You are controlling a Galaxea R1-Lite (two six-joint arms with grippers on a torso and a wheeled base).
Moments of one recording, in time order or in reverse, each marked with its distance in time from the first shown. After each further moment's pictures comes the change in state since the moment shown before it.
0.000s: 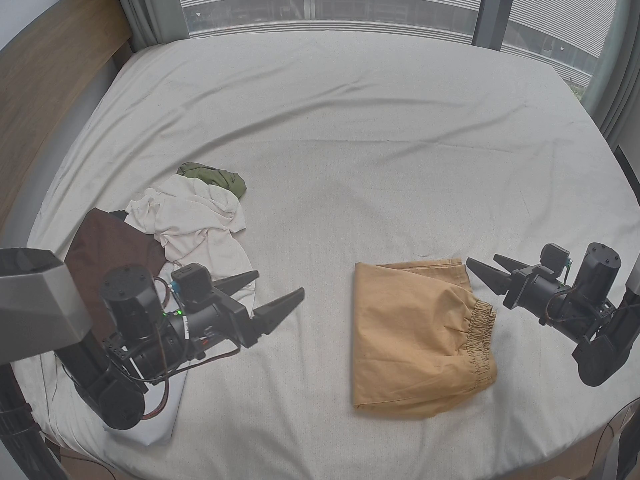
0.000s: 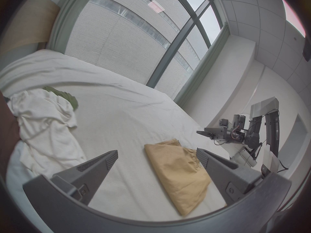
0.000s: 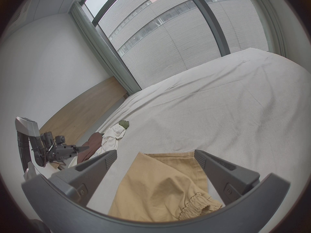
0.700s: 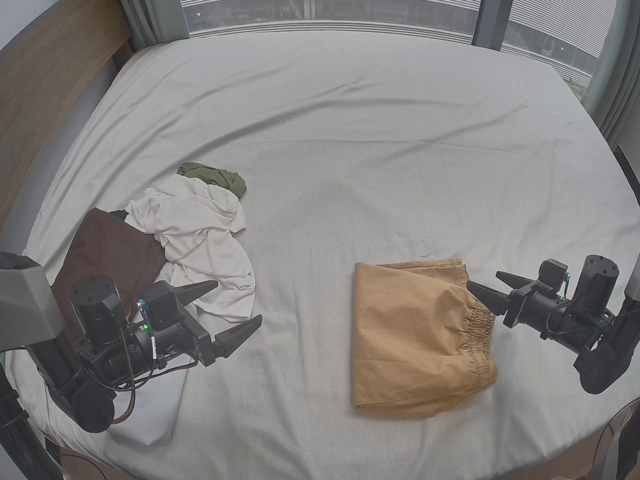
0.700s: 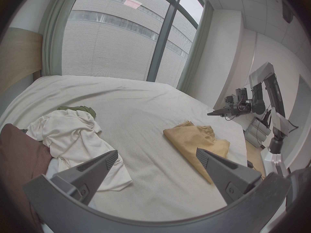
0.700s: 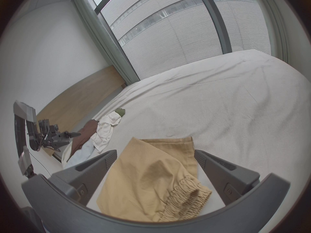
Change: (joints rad) left arm 0.133 -0.020 0.140 0.000 -0.101 0.317; right arm -0.031 0.021 0.065 0.018 0.003 -0.122
